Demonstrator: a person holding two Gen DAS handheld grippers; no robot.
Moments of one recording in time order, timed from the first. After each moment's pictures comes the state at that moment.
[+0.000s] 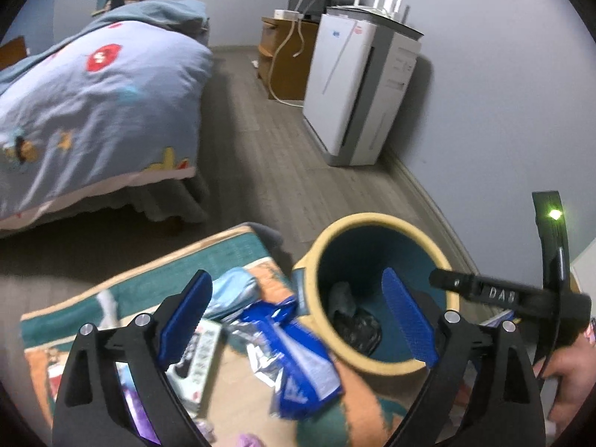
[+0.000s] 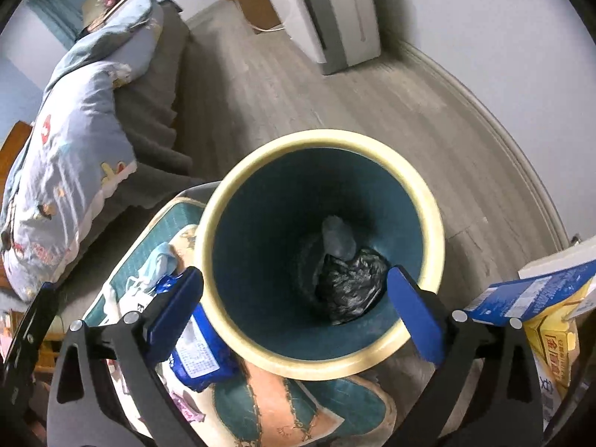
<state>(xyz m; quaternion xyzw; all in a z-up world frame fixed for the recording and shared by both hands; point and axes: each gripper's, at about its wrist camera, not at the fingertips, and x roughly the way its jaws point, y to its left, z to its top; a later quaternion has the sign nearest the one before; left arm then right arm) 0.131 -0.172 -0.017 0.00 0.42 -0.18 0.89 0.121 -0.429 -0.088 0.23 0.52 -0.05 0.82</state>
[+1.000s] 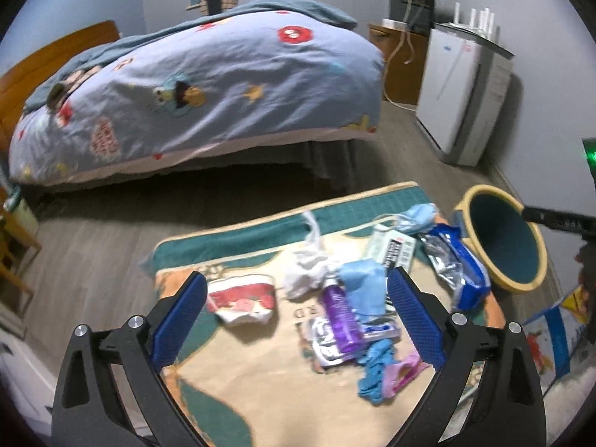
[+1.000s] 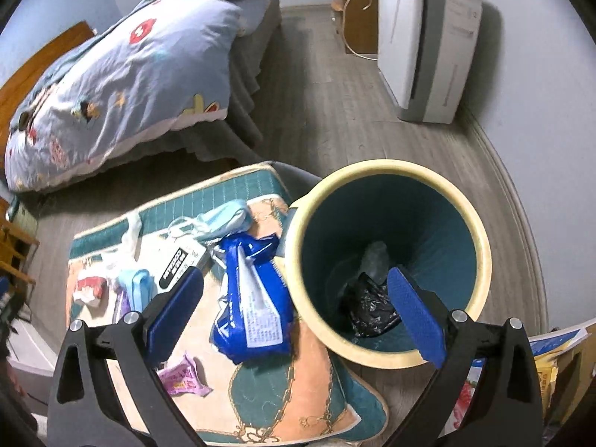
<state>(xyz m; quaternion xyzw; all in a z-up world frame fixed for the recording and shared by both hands) 0.025 0.035 -0.013 0.01 0.41 0.01 0.91 0.104 -0.303 -0.052 0.04 0.49 0.05 0.87</state>
